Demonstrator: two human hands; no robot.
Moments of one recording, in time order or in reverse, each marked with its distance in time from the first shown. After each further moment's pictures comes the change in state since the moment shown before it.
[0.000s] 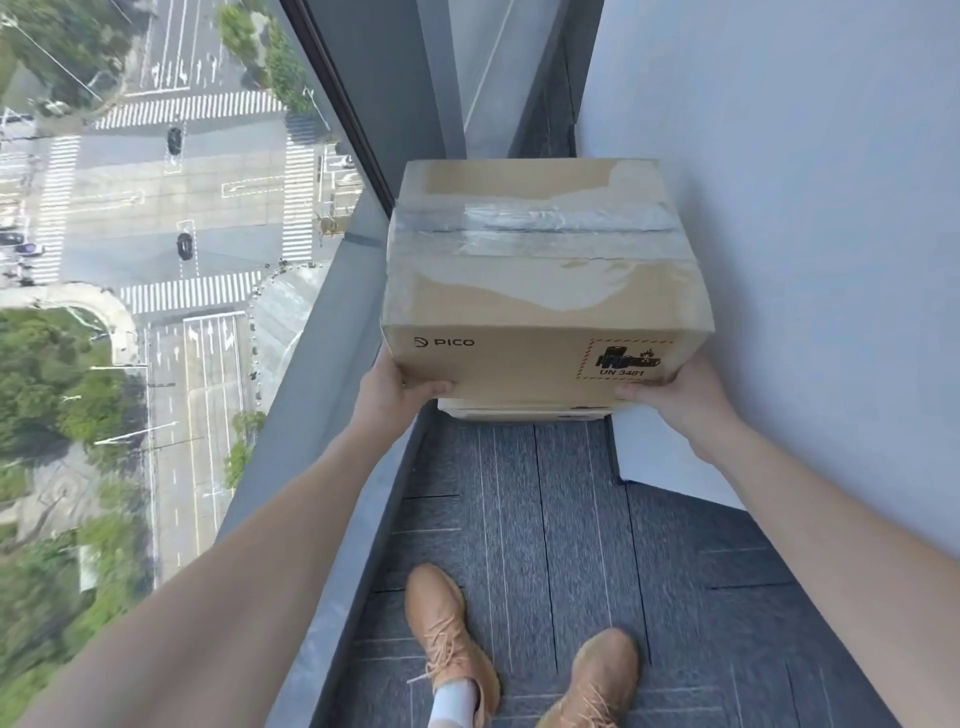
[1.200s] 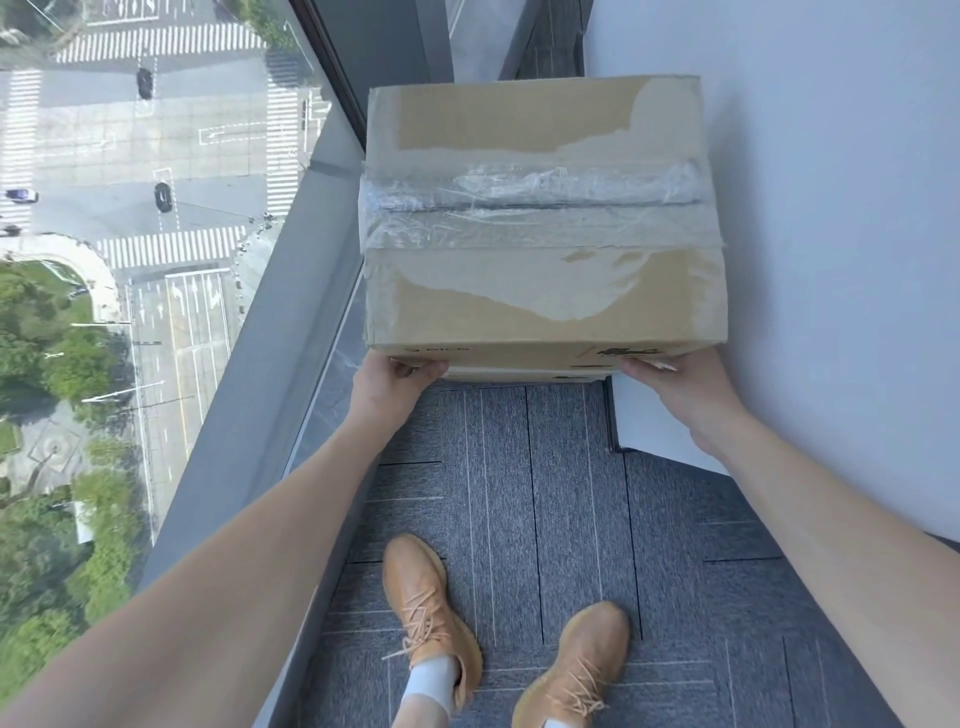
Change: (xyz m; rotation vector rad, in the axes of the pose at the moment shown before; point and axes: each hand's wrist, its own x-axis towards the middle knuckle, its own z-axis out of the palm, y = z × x) left_hand 0.011 -0.064 0.067 -0.133 0.068 -0.118; right_hand 0.027 0.078 0.015 0.030 0.059 0.148
